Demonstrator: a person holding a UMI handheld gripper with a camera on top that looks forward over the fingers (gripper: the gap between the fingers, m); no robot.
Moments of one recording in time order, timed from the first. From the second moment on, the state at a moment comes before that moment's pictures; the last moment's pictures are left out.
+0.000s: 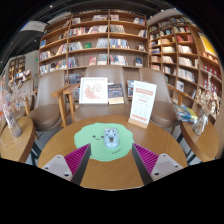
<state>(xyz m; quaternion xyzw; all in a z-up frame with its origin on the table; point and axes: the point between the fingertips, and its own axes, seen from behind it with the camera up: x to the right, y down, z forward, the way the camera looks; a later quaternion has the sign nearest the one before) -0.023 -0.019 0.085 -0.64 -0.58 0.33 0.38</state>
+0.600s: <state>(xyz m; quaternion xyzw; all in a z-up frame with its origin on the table) 0.235 -0.065 0.117 -0.60 -0.61 0.36 0.37</state>
